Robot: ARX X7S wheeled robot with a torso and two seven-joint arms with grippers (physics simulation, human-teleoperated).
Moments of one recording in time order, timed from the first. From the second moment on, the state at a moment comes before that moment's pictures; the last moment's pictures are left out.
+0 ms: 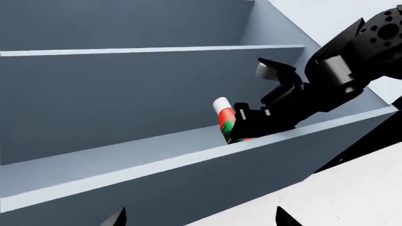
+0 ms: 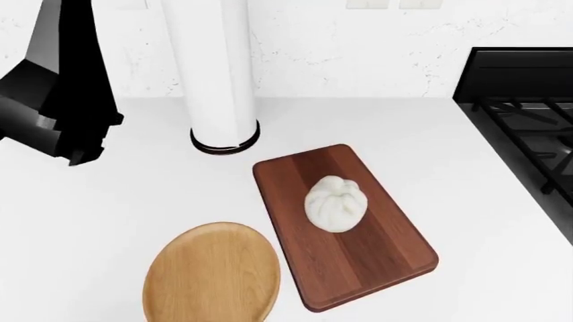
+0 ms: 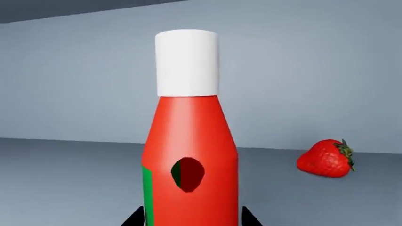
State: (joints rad) left arm -0.67 -0.44 -0.22 0.74 -0.53 -0.37 0.28; right arm 2.29 0.00 -0.38 1.06 0.72 0.93 0.19
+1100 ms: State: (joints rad) left arm -0.65 -0.43 -0.21 0.77 -0.51 -0.28 0.28; right arm 2.32 0.00 -0.51 1.25 0.65 0.70 0.04
